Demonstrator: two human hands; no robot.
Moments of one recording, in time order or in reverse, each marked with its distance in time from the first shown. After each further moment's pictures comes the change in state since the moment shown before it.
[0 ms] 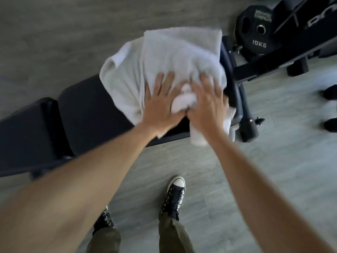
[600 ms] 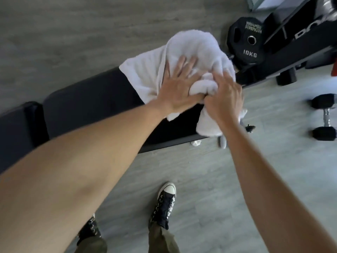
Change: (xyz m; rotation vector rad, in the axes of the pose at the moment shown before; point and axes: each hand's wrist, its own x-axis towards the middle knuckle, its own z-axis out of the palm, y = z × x) left_hand 0.098 0.048 -0.005 -0.011 -0.124 0.124; right_hand 0.050 0.054 -0.029 0.072 0.039 0.174
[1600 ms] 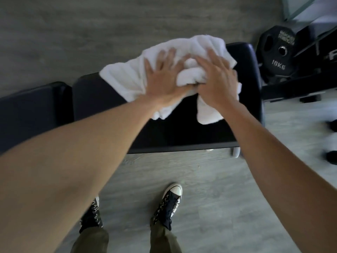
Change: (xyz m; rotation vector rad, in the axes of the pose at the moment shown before) left_hand -0.057 -0.102 -0.029 -0.105 0.088 -0.360; right_hand 0.029 -0.104 0.043 -0.112 -0.166 -0.394
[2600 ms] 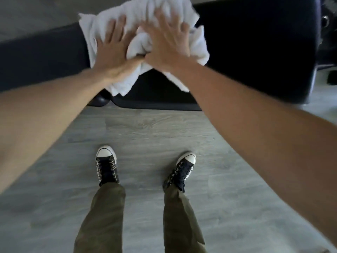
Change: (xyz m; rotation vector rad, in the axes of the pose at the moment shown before) left_hand -0.133 -0.198 -0.040 0.060 -0.027 -0.223; right_hand -0.026 -0.205 0.096 -0.250 -0.244 -0.281
